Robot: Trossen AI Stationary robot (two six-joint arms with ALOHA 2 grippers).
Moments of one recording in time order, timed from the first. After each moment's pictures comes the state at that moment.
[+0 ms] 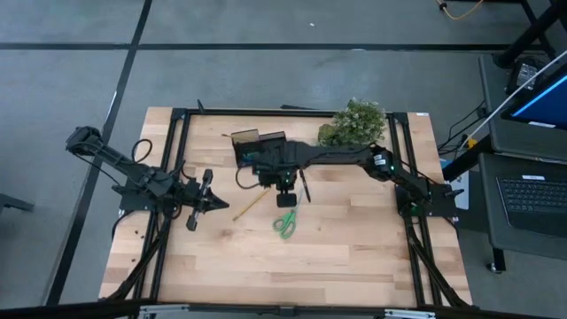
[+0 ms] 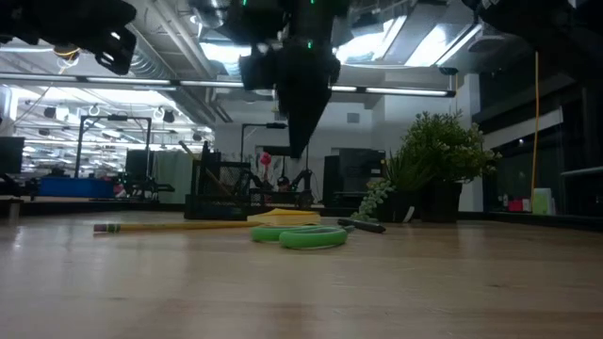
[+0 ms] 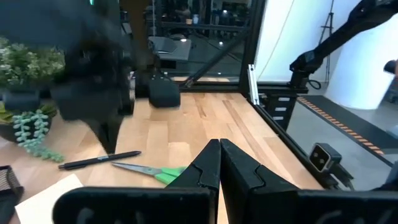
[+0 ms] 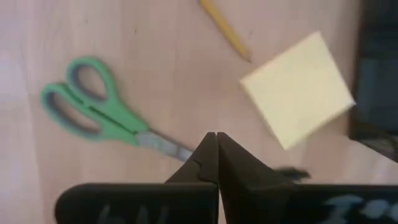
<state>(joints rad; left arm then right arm) -0.48 0.52 0.22 0.21 -0.32 -0.12 -0.03 2.34 2.22 -1.32 -0.03 -0.11</state>
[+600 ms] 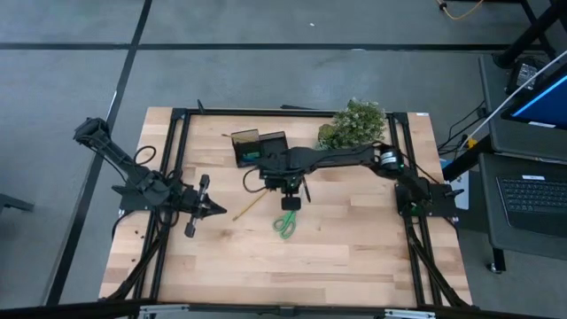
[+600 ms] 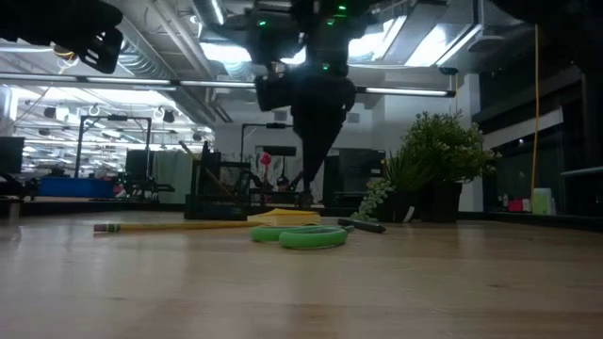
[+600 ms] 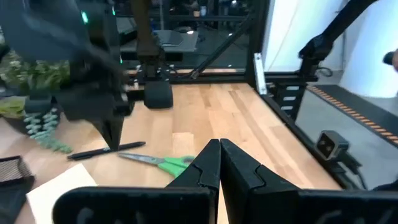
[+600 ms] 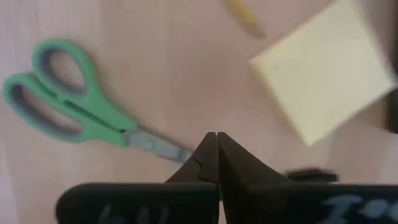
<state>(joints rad) -0.65 0.57 0.22 0.21 -0.53 -0.12 -0.04 2.22 1.91 -1.10 -0.03 -0.08</state>
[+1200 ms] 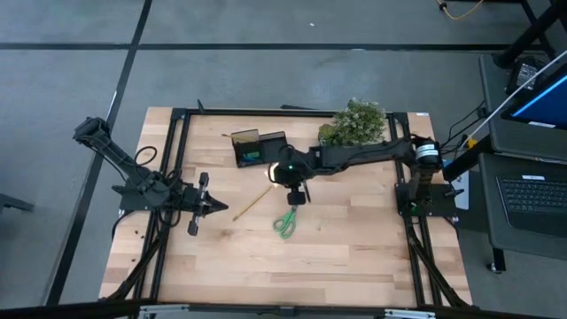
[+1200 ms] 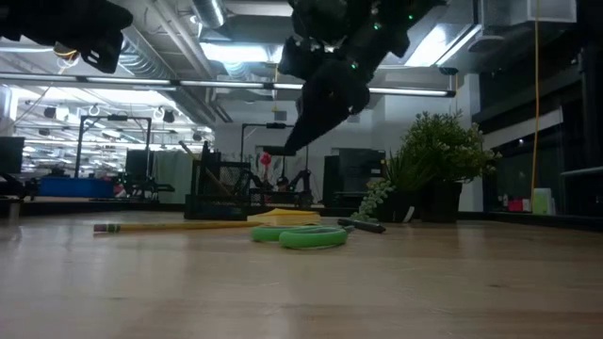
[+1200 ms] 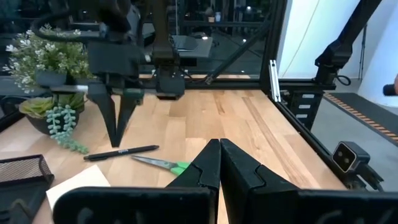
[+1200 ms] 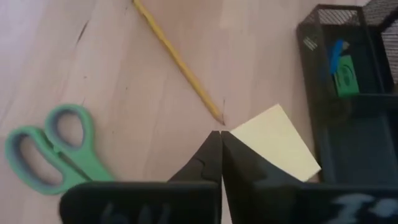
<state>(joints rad) -0.65 0.59 0.22 0.25 -0.60 -0.12 -0.06 1.90 1.37 -0.39 -0.05 -0.26</state>
